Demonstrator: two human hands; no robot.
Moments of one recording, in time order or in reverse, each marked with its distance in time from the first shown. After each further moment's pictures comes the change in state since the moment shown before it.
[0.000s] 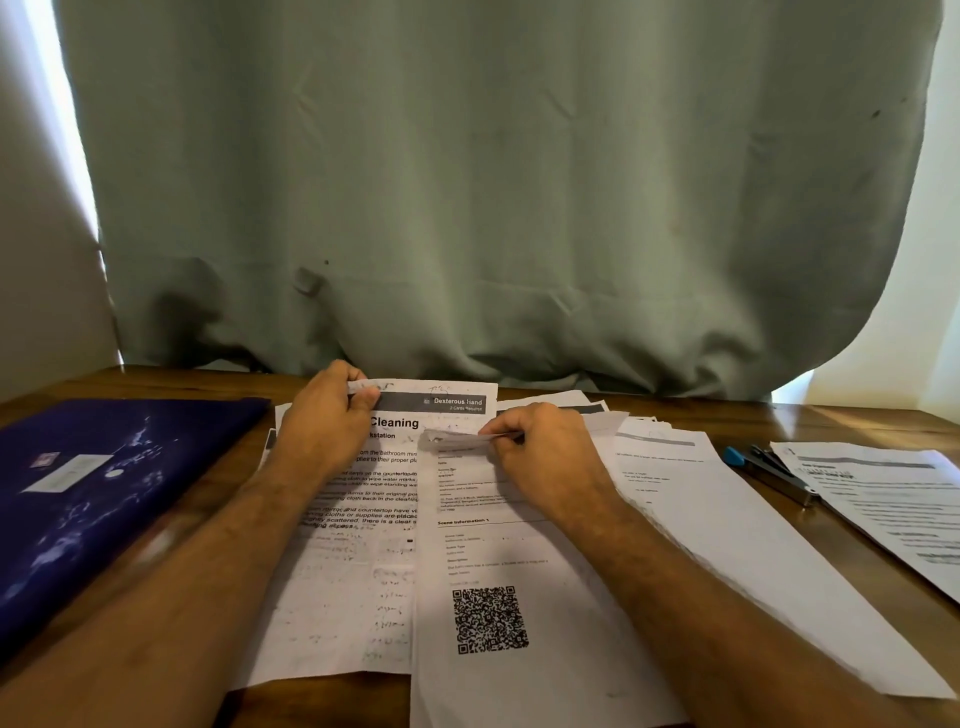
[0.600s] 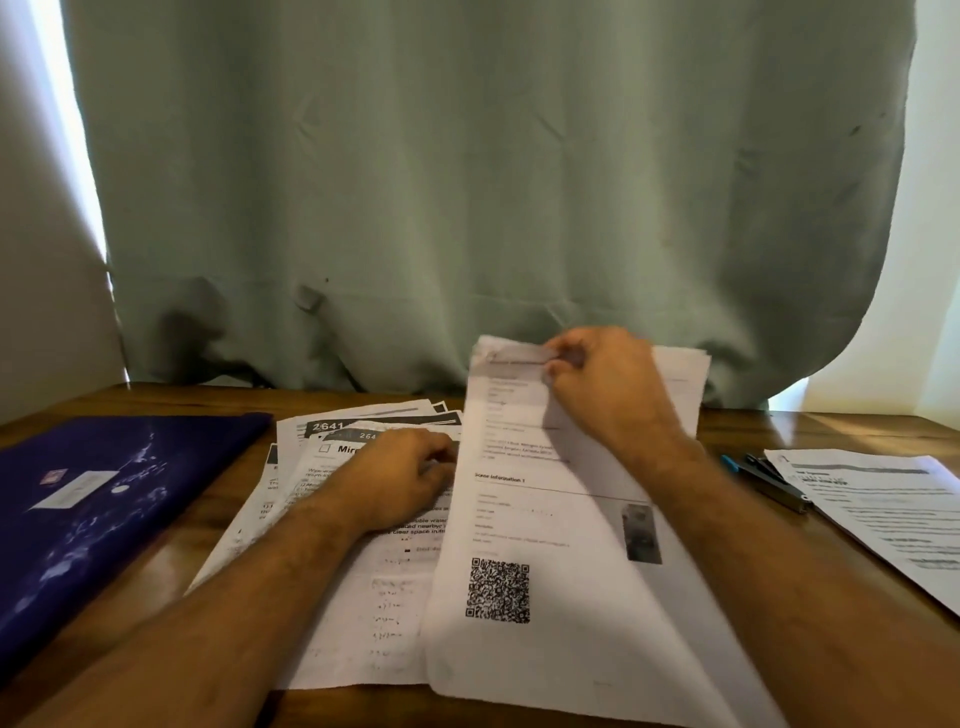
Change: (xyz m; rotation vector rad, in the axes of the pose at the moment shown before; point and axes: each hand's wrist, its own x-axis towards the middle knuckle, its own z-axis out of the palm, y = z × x) left_hand -0.029 0.028 0.022 0.196 -0.521 0.301; right_hand 0.020 0.001 -0.070 -0.017 0.372 -0.147
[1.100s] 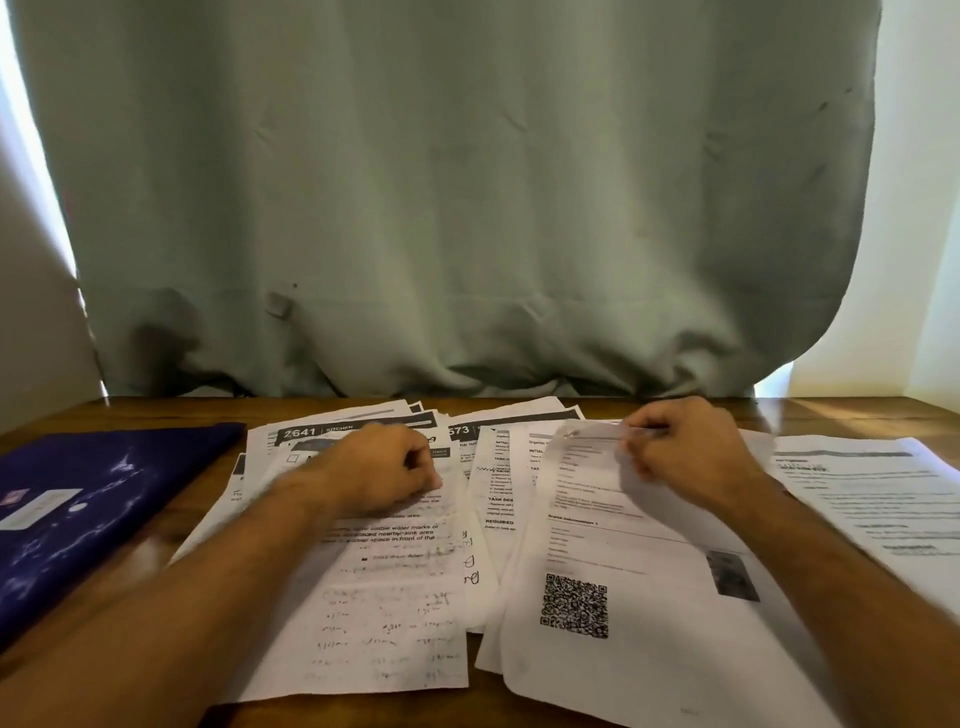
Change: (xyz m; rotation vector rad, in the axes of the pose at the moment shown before) left_hand 0.027 0.017 -0.005 0.170 -0.146 -0.141; right_hand -0.035 0.104 -0.039 0.016 -0.225 0.294
